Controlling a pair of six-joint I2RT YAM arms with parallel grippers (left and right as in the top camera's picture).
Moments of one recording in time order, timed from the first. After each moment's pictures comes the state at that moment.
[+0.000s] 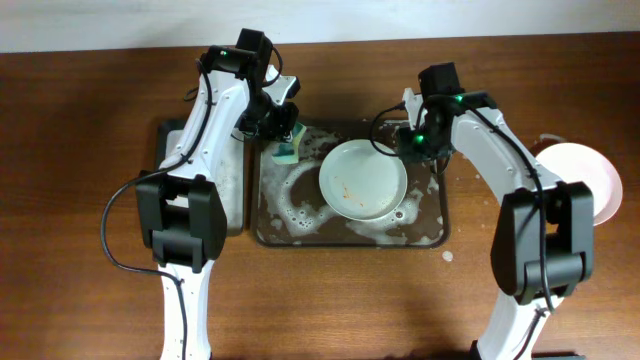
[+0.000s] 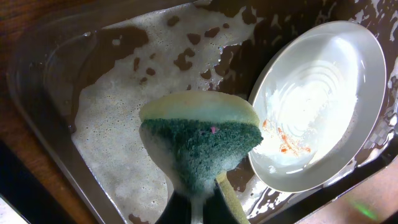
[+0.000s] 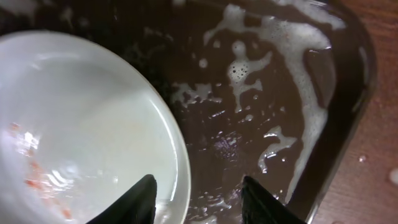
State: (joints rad) left arm -0.24 2.35 2.21 -1.31 0.35 0.05; right arm 0.14 2.01 1.53 -0.83 -0.12 -0.08
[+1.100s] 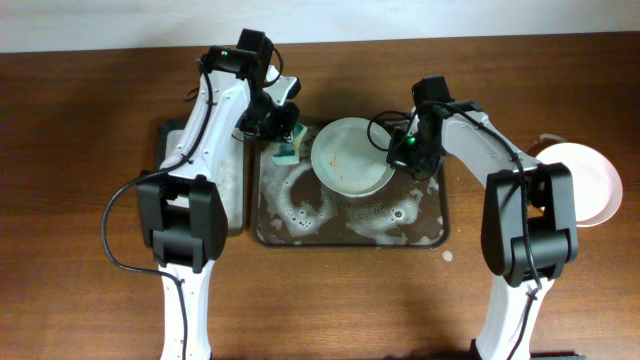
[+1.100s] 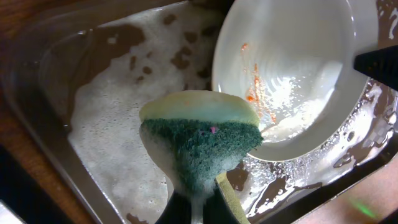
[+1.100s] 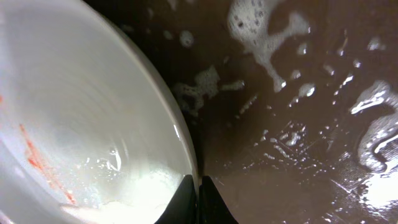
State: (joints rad) left arm -0.25 2.35 2.21 -1.32 0.35 0.05; right arm 0.13 2.12 1.49 -0.75 -0.29 0.45
